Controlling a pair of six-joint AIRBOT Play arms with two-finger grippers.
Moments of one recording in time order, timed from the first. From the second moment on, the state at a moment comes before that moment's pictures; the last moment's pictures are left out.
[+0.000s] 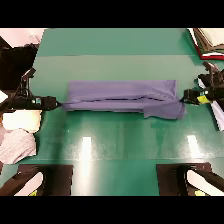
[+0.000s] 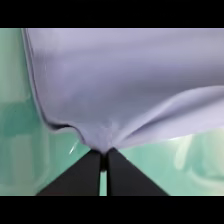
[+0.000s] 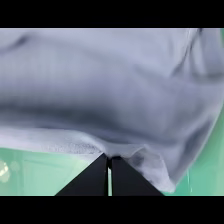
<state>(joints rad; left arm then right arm) 0.12 -0.99 0.83 0.95 -1.01 -1.28 -0.21 -1.14 1.10 -1.22 1.28 1.44</state>
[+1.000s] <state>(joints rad) 0.12 -1.40 1.12 0.73 -0.77 -1.17 -0.13 -1.70 1.71 -1.22 1.27 1.43</state>
